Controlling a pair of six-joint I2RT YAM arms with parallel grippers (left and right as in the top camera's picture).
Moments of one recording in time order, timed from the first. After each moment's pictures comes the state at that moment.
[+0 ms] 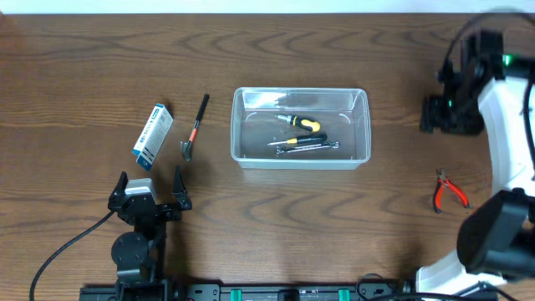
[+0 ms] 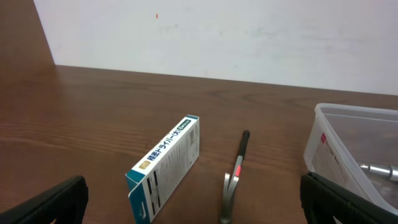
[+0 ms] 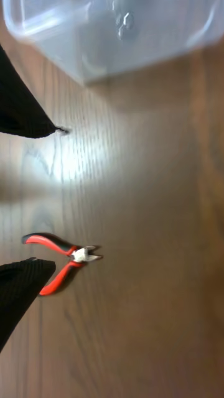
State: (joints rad) left arm 0.06 0.01 0.03 -0.13 -0.01 -0.07; right arm -0.18 1.76 1.54 -1.24 0.01 -0.04
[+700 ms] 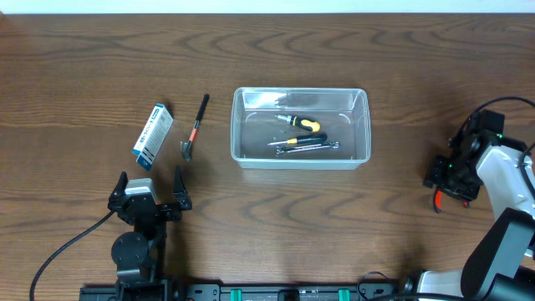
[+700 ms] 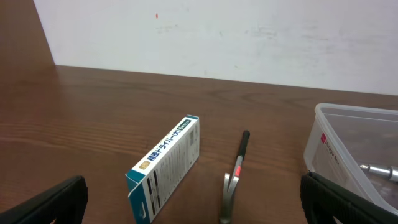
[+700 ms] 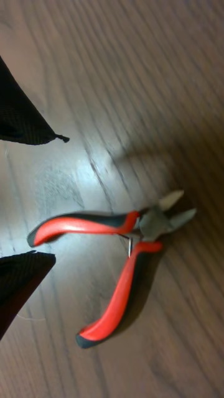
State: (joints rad) left arm 0.06 0.01 0.03 -0.13 -0.01 -0.07; right arm -0.35 1.59 0.94 -0.89 0.03 0.12
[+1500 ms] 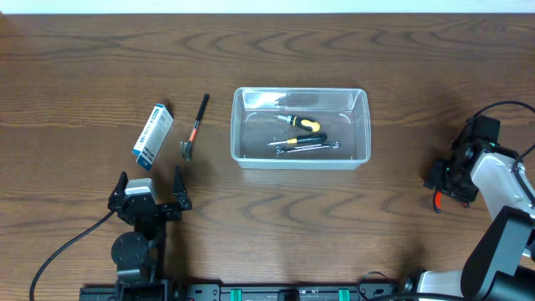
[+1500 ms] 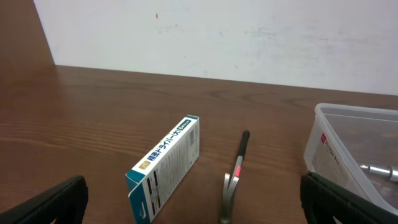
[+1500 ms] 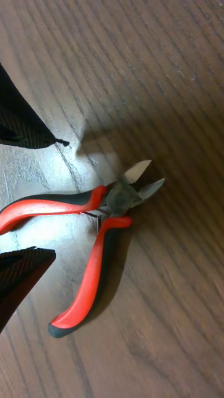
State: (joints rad) left arm 0.06 0.01 0.03 -0.13 -0.01 -0.07; right arm -0.35 1.59 0.86 -0.73 0.09 0.15
